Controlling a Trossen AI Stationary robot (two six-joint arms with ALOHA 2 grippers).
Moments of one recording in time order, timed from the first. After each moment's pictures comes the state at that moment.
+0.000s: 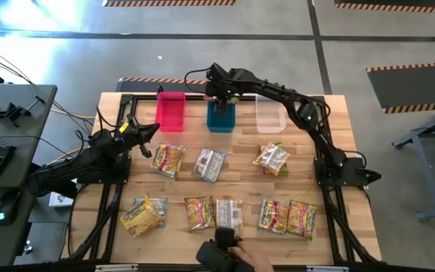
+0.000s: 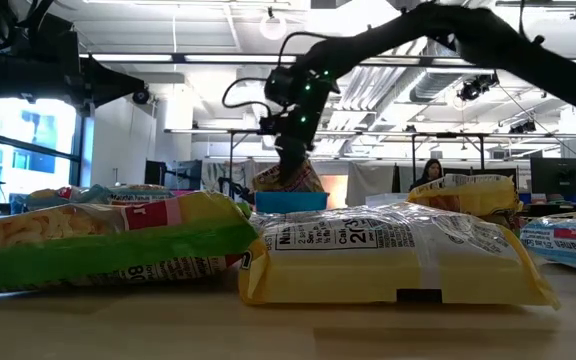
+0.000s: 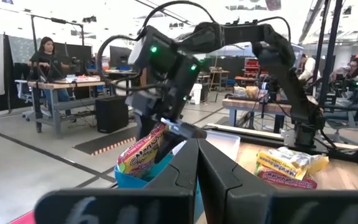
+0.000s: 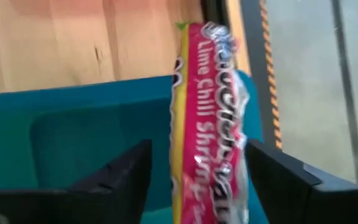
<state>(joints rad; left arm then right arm) 0.40 0.01 0.01 0.15 -0.10 0.00 -0.54 2.39 2.27 -0.98 0.06 -0.45</state>
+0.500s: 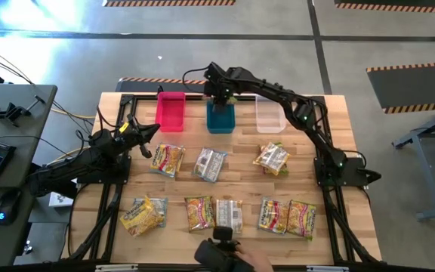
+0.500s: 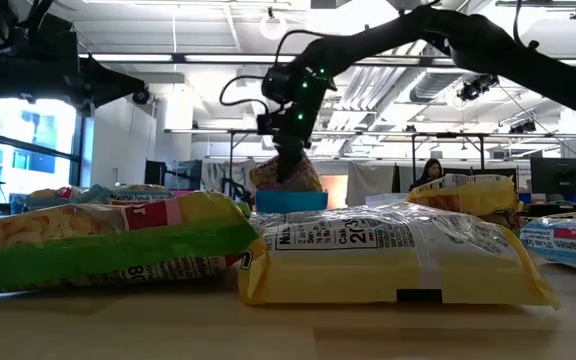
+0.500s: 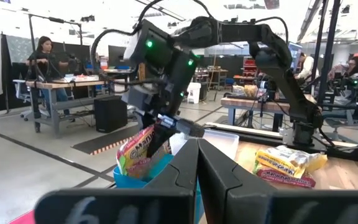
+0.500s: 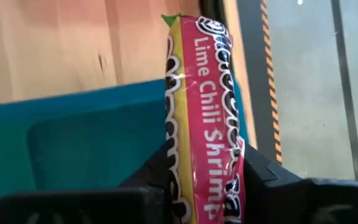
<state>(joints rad) 0.40 0.01 0.01 0.15 -0.09 0.00 -0.54 2.42 2.36 -1.03 0.05 -0.45</state>
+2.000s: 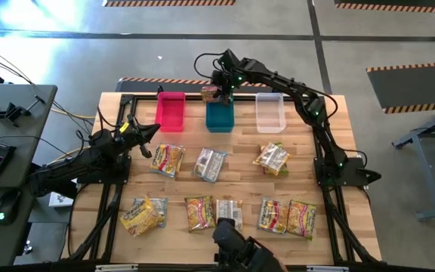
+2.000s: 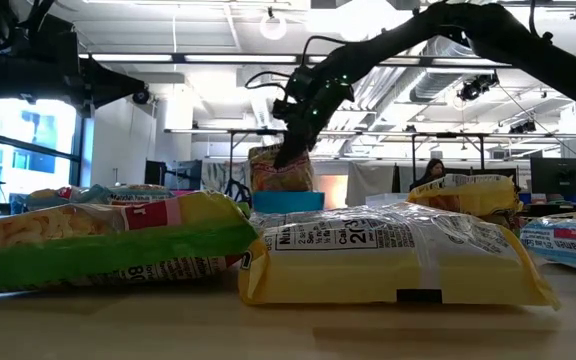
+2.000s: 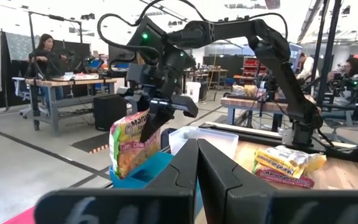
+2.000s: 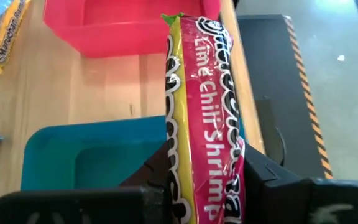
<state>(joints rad) 0.41 0.01 0.01 0.15 -0.09 -0.01 -0.66 2.29 2.14 -0.79 -0.32 -0.48</state>
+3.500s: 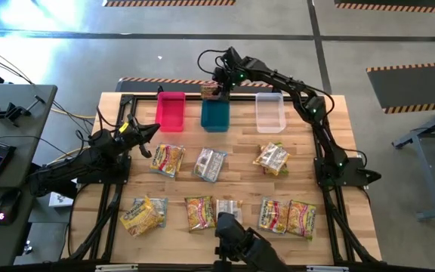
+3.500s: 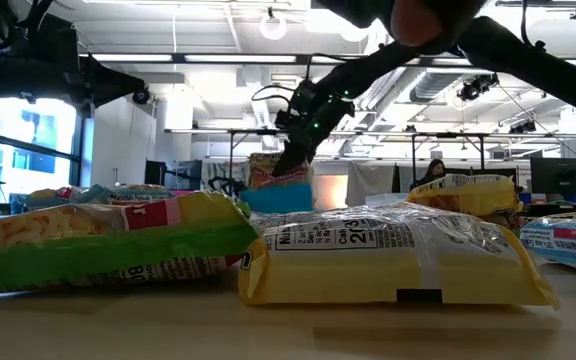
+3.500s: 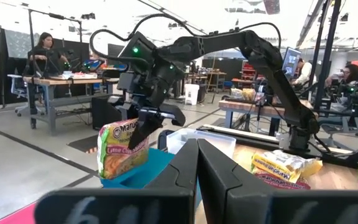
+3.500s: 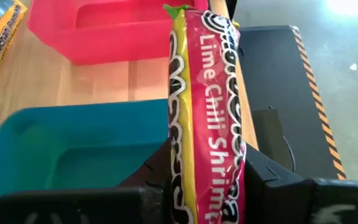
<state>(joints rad) 0.40 0.01 0.01 0.16 -0.09 -0.03 -0.70 2.36 2.15 -0.72 -0.42 -0.50</state>
